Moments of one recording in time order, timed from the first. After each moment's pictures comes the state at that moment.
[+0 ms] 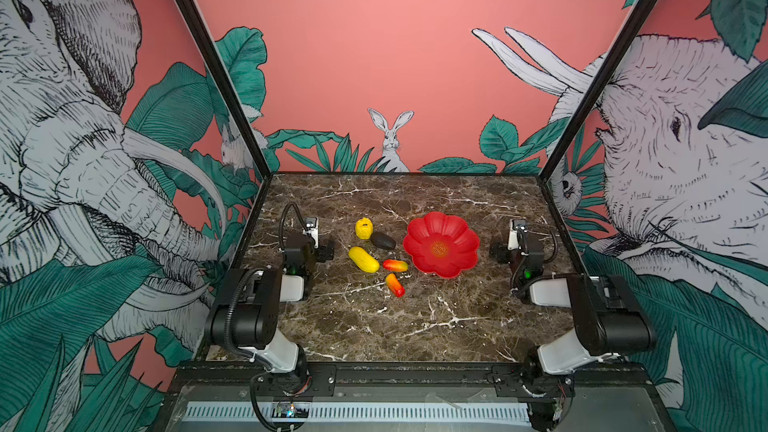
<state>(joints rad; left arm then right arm) -0.05 1.57 0.42 0.76 -0.02 0.14 0.03 1.54 0.39 0.77 0.10 -0.08</state>
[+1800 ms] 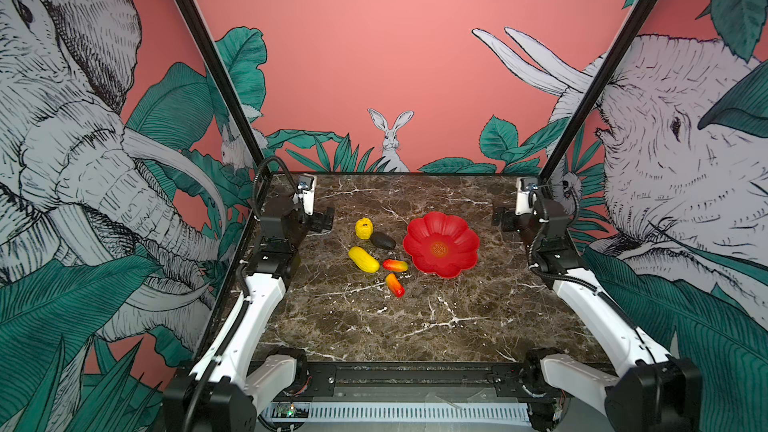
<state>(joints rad) -0.15 1.00 0.92 -0.15 0.07 0.21 0.26 1.10 0.89 -0.08 0.13 -0.06</state>
